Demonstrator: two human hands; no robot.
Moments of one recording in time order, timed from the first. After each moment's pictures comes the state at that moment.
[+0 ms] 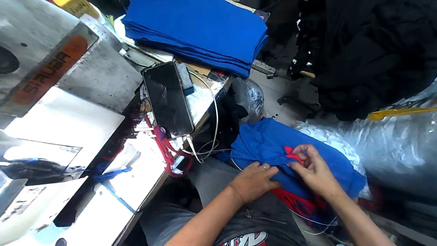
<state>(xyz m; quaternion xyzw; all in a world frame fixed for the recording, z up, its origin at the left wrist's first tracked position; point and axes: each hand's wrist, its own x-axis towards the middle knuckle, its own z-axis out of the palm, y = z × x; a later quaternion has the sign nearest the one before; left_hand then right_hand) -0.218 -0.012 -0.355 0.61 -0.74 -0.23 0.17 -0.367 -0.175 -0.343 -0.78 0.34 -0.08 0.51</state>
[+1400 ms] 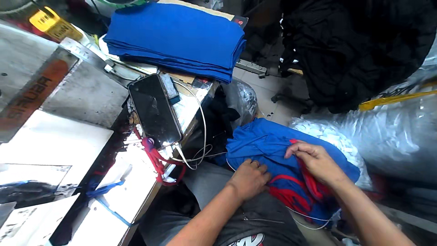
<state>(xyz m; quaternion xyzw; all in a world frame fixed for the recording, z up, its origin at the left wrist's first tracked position) -0.218 -0.033 -0.347 0.62 -0.72 -0.32 0.03 -0.371 -0.205 -0.340 -0.81 0.27 -0.10 0.52</state>
